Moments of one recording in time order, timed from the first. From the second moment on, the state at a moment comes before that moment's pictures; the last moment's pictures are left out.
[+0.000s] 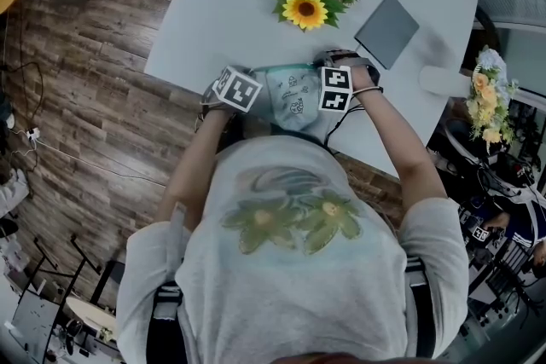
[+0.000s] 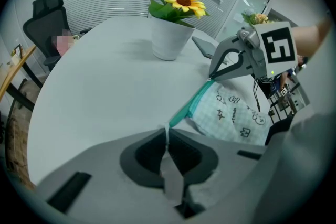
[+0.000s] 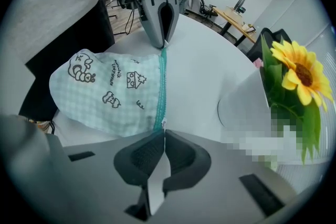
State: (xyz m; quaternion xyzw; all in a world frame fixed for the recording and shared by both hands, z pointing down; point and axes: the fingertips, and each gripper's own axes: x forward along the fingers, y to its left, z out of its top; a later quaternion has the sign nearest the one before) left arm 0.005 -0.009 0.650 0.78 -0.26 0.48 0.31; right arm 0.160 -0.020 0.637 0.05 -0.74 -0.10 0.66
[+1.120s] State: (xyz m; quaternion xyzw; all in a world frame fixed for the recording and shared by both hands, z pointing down) left arm 0.013 -0.028 0.567 0.84 -0.28 0.32 0.33; right arm 0.146 -0.007 0.555 0.46 -0.78 0.17 0.39
